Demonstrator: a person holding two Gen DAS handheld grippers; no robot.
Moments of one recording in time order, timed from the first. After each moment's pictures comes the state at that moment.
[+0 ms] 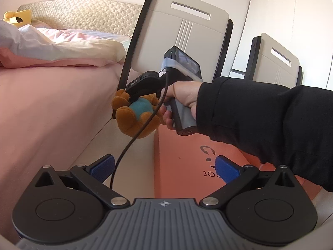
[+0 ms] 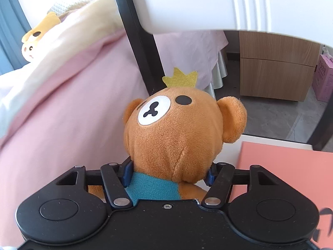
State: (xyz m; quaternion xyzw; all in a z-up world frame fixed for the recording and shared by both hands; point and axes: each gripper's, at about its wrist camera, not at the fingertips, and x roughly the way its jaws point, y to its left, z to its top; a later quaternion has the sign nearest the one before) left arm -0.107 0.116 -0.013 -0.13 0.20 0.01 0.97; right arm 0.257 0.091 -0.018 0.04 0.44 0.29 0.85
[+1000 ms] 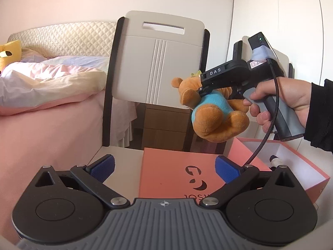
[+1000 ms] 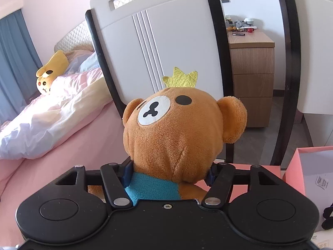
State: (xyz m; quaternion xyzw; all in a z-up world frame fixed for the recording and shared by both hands) left arm -0.091 0.048 0.055 -0.07 0.18 0.02 0.98; right arm 0.189 -0.119 0.114 0.07 0.35 0.28 0.89
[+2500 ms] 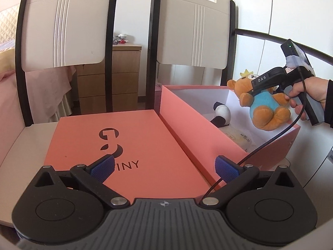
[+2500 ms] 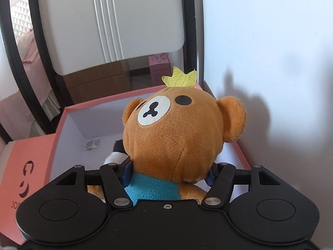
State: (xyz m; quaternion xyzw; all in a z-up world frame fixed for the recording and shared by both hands) left arm -0.030 -0.084 -0.010 -0.01 0.27 -0.13 0.95; right arm 0.190 -0.446 0.018 0.05 0.41 -0.01 0.91
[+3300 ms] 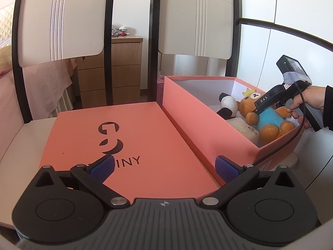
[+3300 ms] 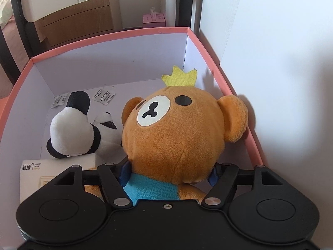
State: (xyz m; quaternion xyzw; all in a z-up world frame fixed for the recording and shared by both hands) left arm -0.013 -0.087 -0.022 0.00 0.29 -0.12 0.95; right arm 0.207 -0.457 -0.043 0.01 0.50 -0.01 0.86
